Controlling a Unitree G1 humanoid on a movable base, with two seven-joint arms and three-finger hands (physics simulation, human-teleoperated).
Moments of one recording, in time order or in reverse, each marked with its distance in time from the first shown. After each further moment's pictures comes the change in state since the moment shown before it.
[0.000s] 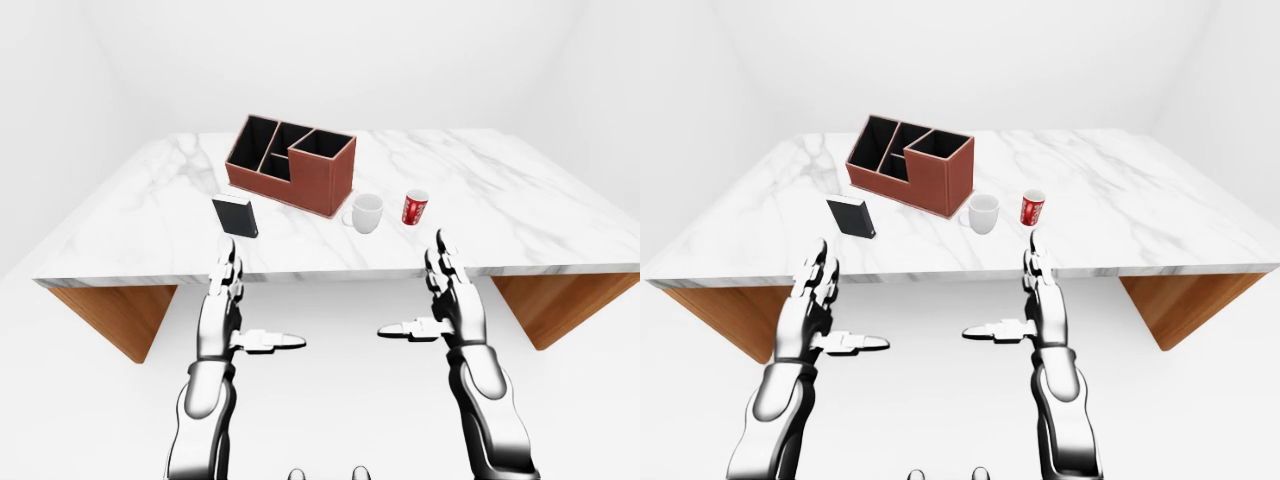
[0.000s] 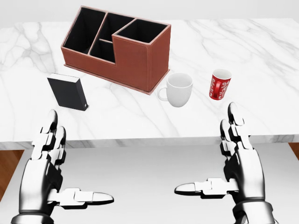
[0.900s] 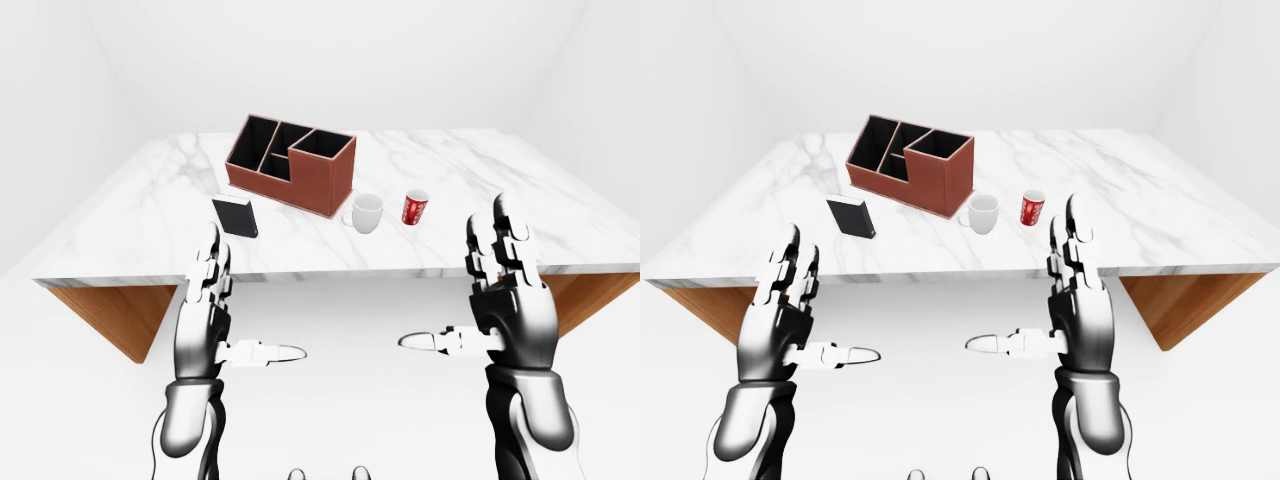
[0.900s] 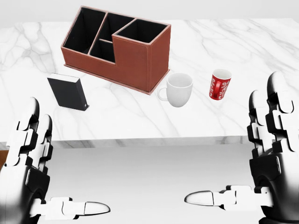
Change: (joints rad) left arm 0.118 -0.004 -0.036 -0.293 0.023 0.000 -0.004; right arm 0.123 0.024 -0.009 -0.446 -0.004 0.000 0.026
